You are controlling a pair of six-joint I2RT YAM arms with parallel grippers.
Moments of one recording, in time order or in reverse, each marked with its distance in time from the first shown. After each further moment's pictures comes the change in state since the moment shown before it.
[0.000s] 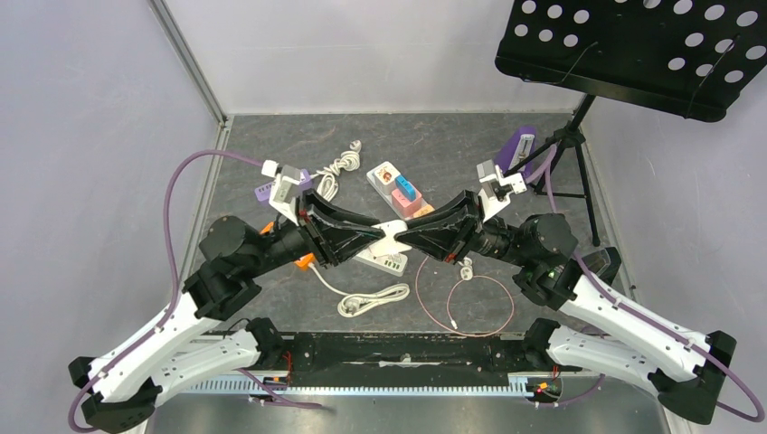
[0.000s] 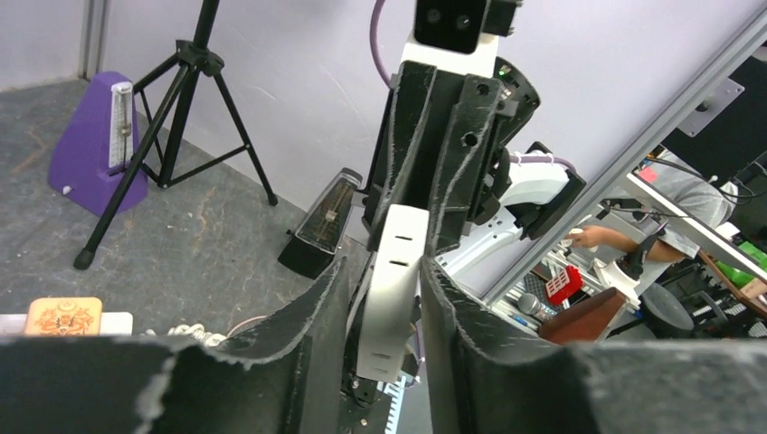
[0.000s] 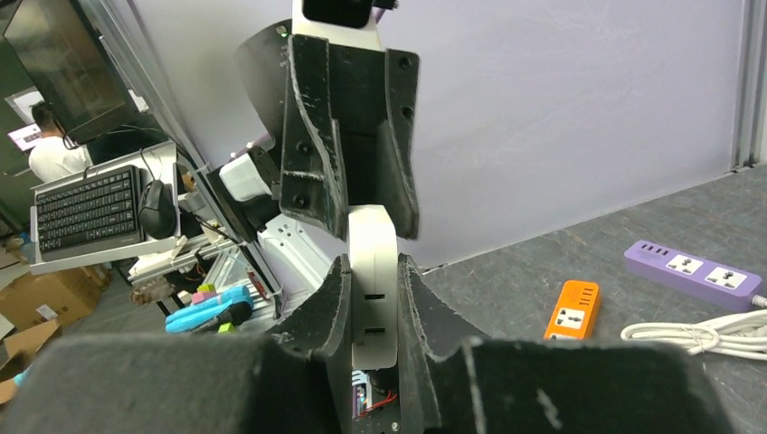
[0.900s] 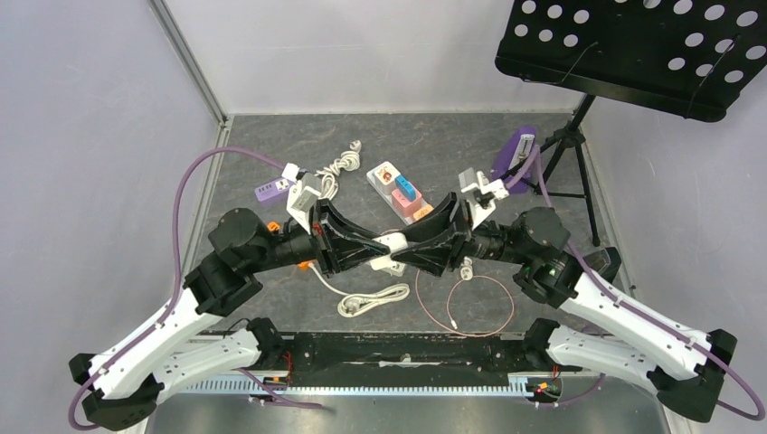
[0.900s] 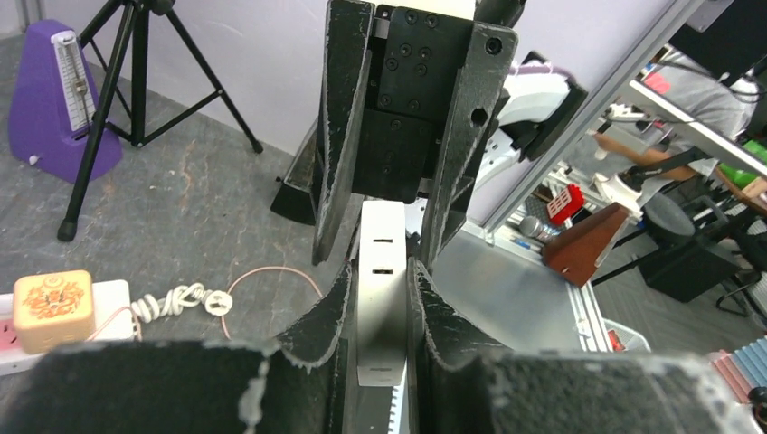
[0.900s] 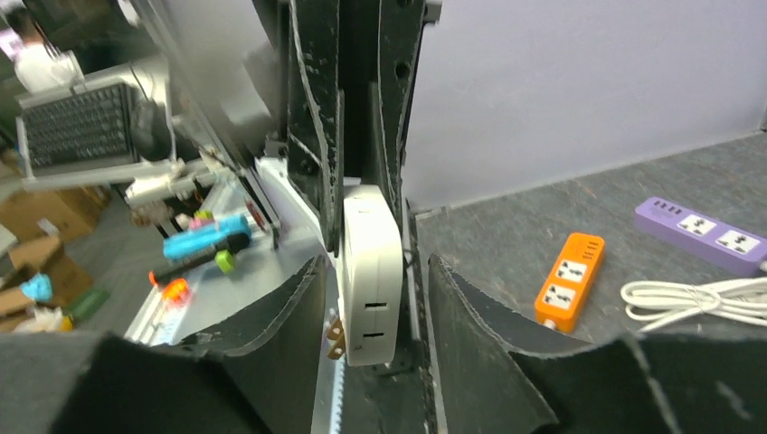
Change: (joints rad) left arm 0.001 0.019 0.036 -0.102 0.150 0.098; right arm 0.005 0.006 0.023 -0.117 -0.109 -0.073
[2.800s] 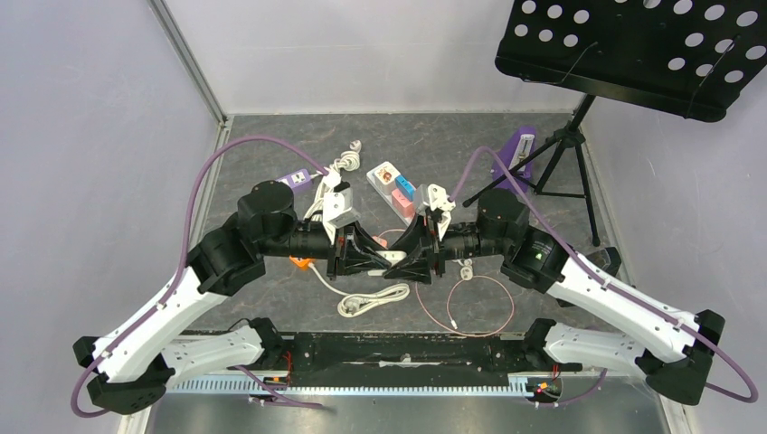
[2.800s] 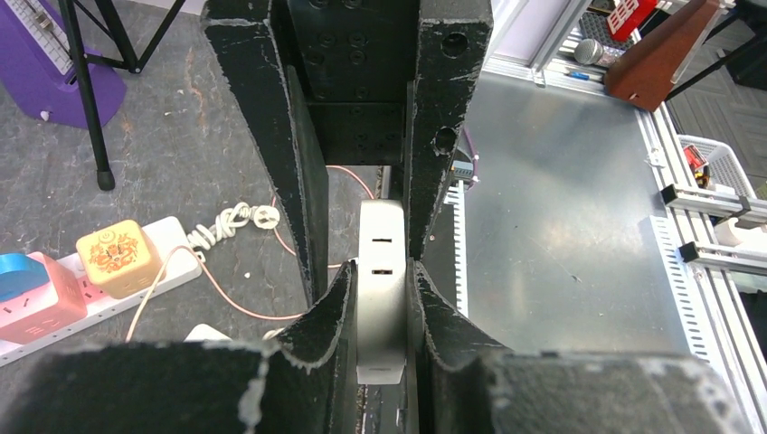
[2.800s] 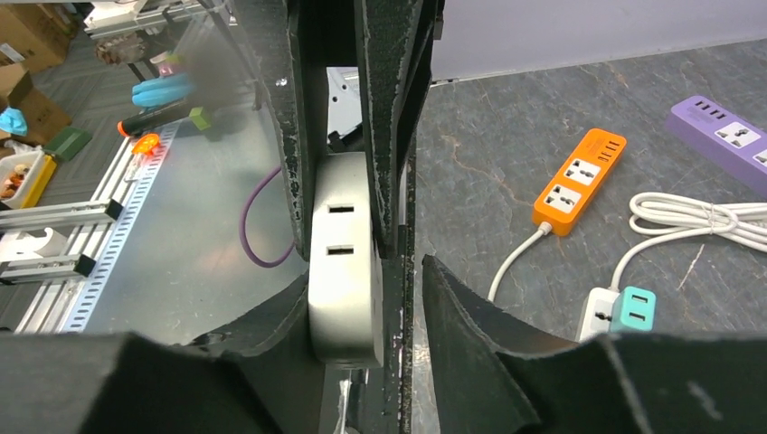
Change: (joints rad) left arm 0.000 0.176 0.252 -0.472 0.166 0.461; right arm 0.015 0.149 0.165 -0.435 -0.165 -0.336
